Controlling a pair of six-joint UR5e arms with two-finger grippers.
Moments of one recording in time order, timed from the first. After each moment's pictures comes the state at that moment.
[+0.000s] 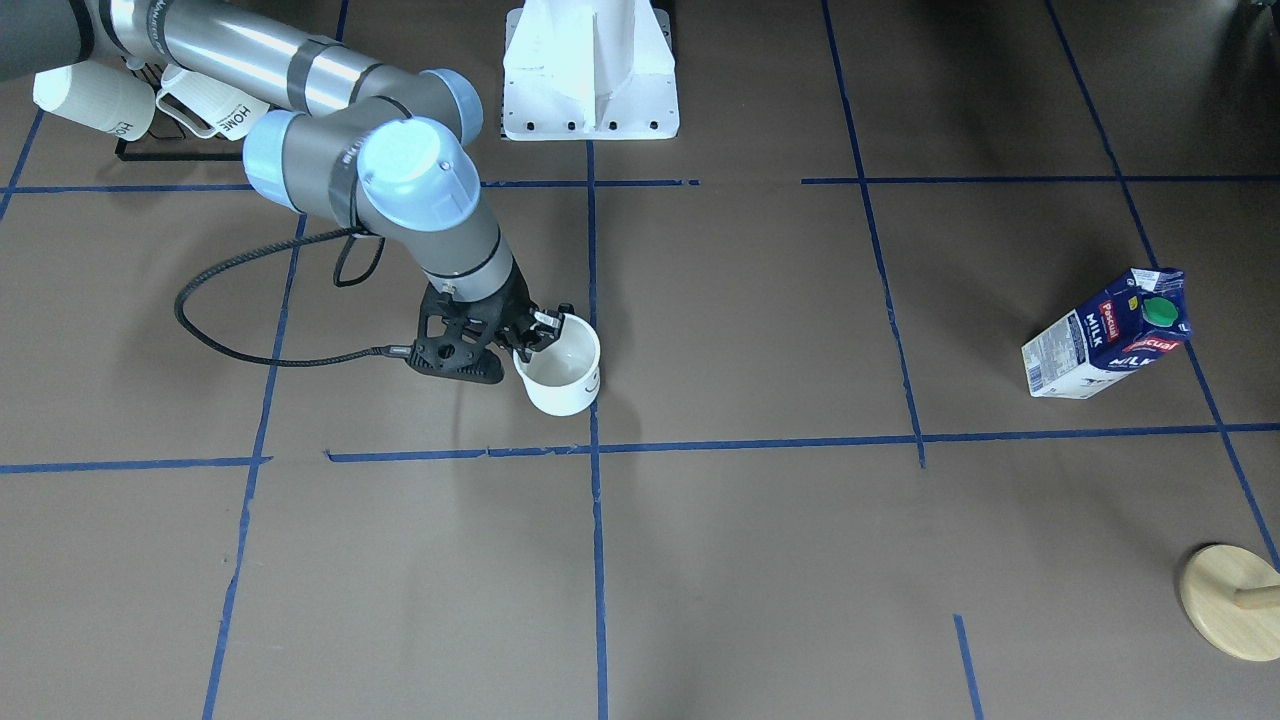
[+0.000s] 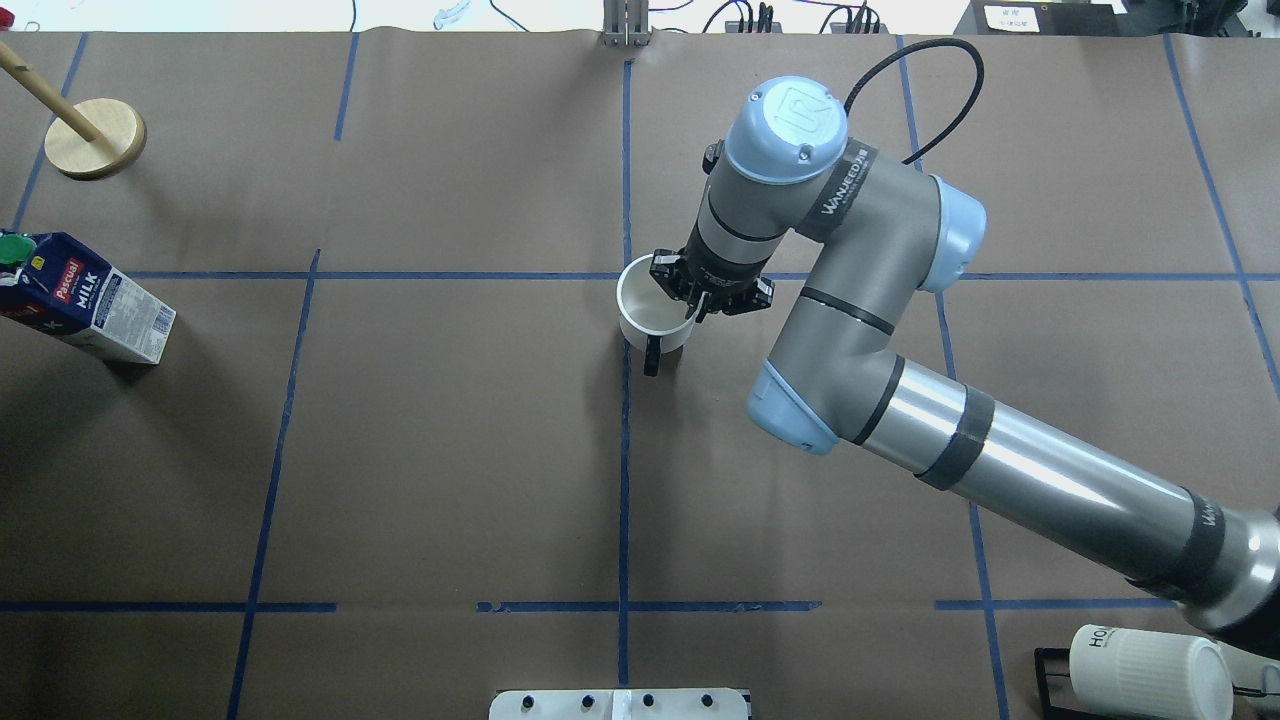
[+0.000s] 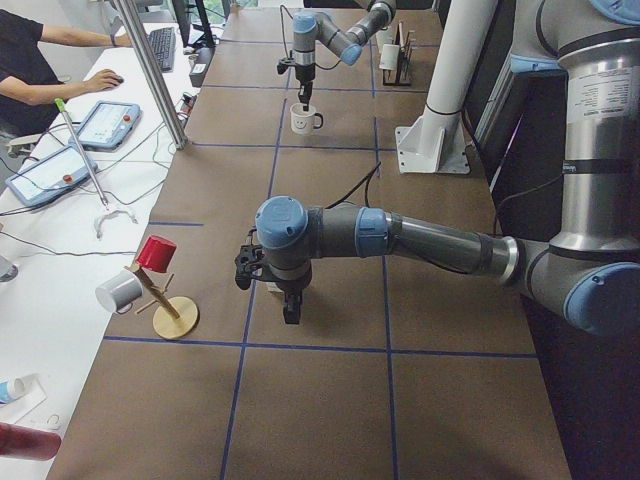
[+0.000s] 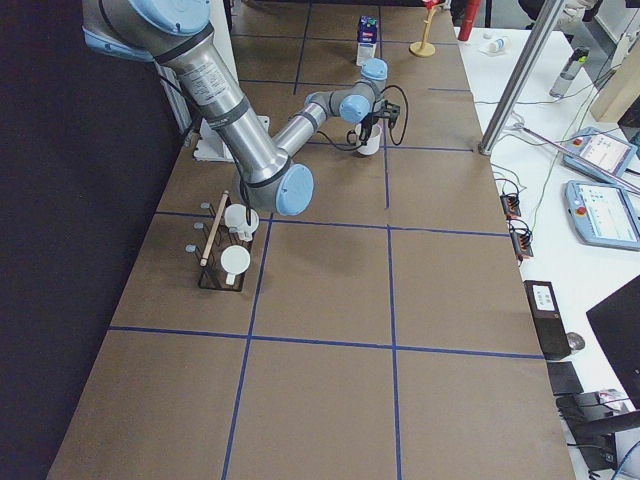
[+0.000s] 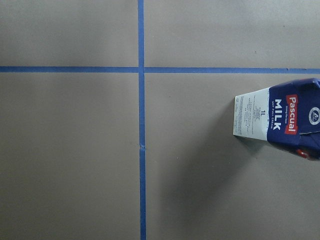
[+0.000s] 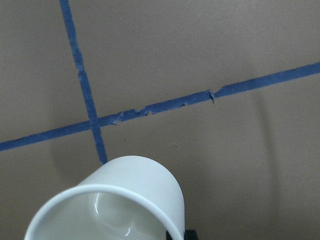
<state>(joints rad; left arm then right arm) -1.61 -1.50 -1.86 -1.32 -2.45 0.07 0.66 -0.81 1.46 -1.44 2.06 1.38</state>
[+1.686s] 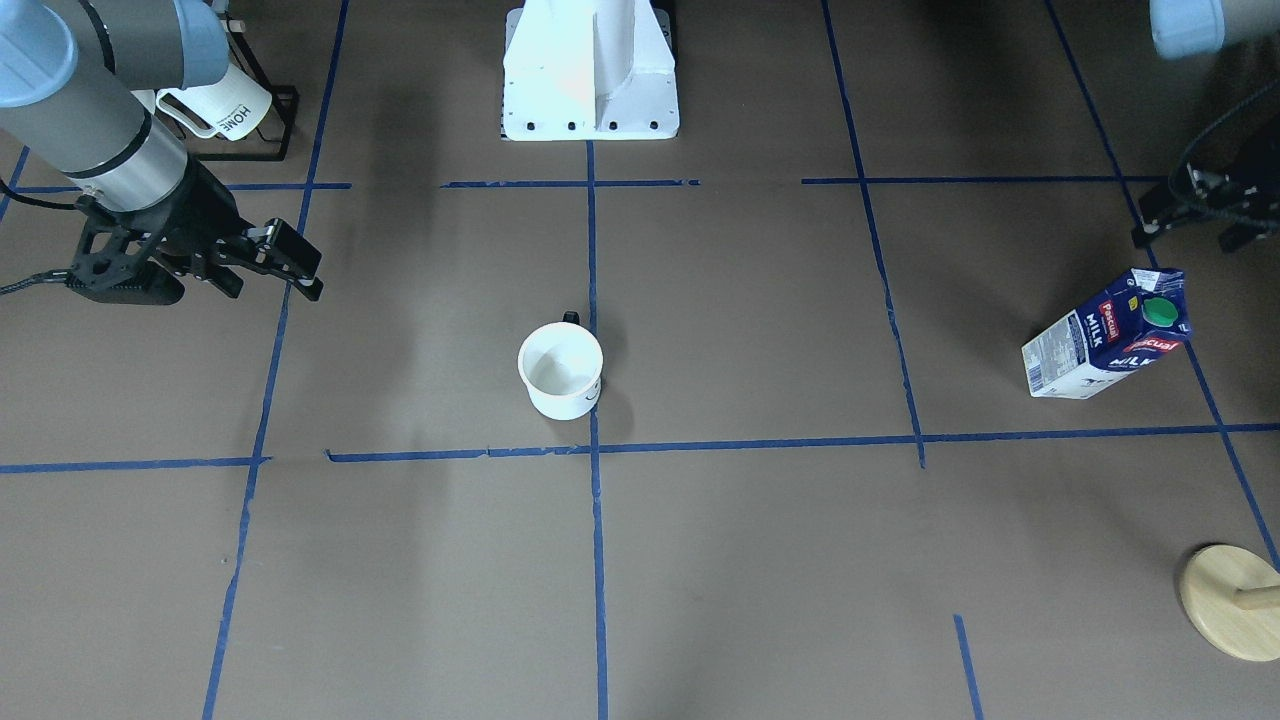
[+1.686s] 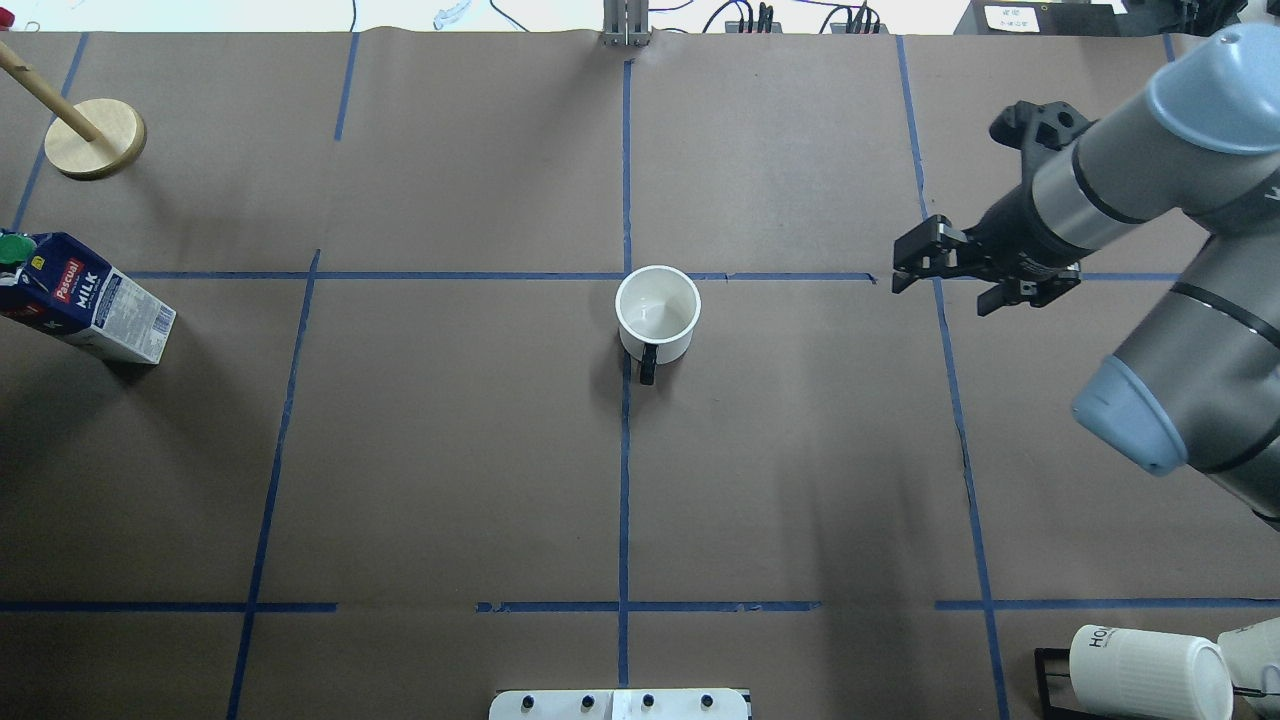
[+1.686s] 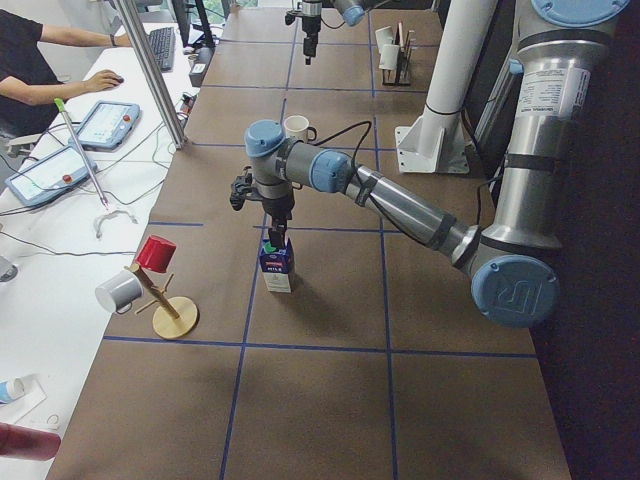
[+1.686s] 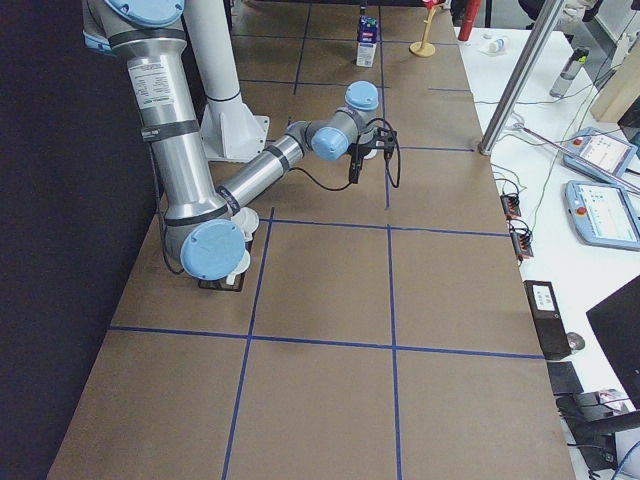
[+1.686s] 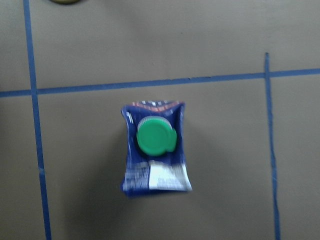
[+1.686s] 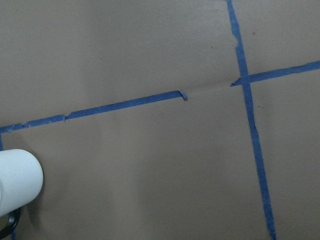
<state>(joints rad) -1.28 -1.70 -1.91 -1.37 -2.33 -0.31 0.90 -1.34 1.95 -1.42 2.22 1.15</state>
